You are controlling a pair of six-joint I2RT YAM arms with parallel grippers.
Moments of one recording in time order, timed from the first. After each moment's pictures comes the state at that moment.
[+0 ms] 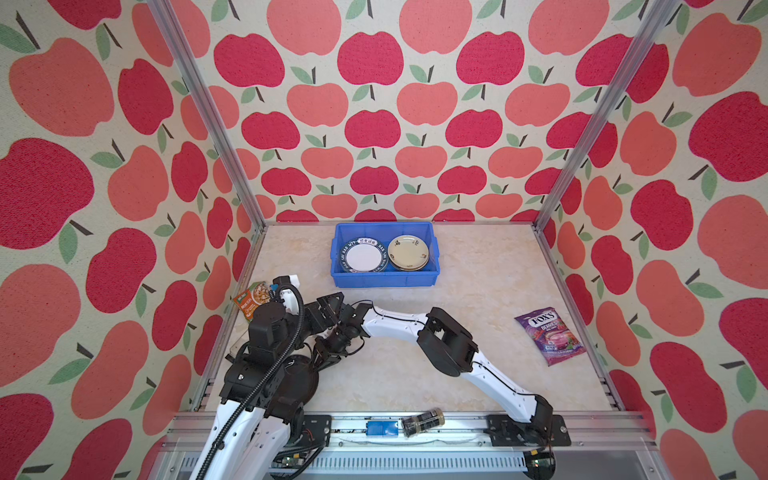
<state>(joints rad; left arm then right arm) -0.25 0.53 0.67 -0.47 0.25 -0.67 1.19 2.59 2.07 -0.50 -0.94 0.72</state>
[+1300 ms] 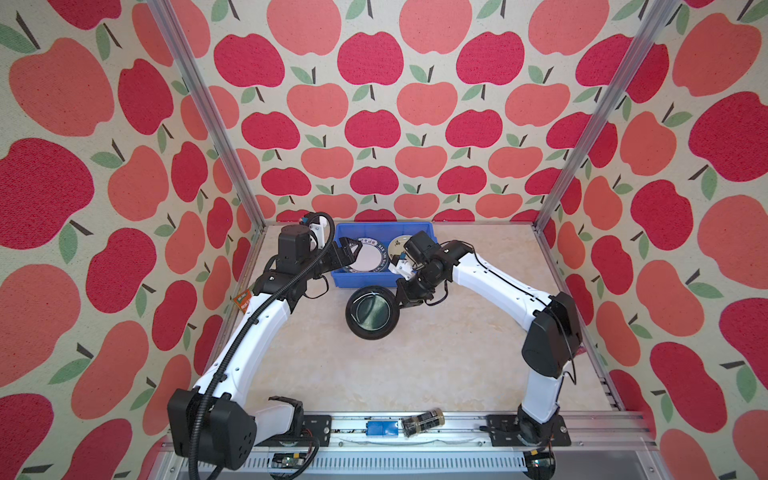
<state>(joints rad) -0.21 1.28 1.18 -0.34 0.42 -0.52 0.74 1.87 1.70 -1.06 -0.53 0.34</state>
